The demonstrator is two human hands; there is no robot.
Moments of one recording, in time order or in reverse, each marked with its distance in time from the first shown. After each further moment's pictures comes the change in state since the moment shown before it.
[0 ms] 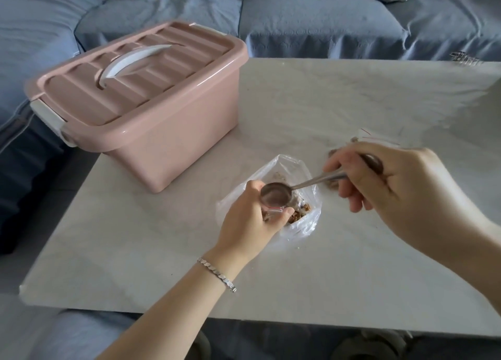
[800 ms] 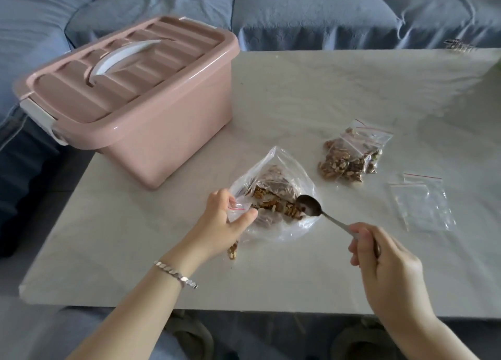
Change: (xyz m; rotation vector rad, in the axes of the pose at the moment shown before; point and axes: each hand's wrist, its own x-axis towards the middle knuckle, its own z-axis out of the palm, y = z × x) left_hand -0.010 -0.027 -0.030 0.068 -0.194 -0.256; right_hand -0.104 0.060 0.072 -0.041 0.325 0.228
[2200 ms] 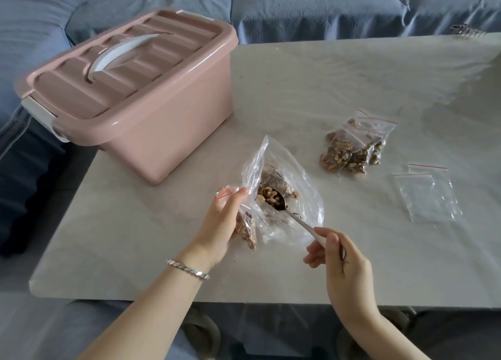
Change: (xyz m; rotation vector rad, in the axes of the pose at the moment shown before) left_hand 0.004 0.001 0.018 -0.855 -0.027 -0.141; right_hand -0.023 -0.016 0.047 0.458 -0.055 0.386
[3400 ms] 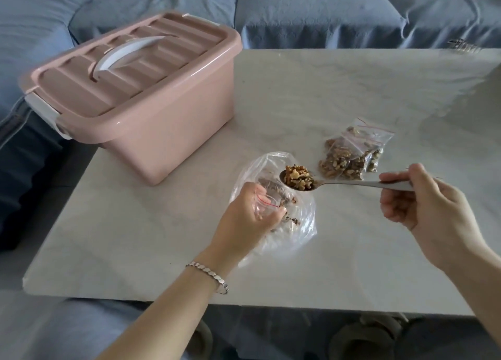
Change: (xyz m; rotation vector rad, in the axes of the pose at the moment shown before) left_hand -0.014 0.010 0.027 0.670 0.007 0.306; right_hand 0.083 -0.076 -0.080 0.310 0.055 0.290
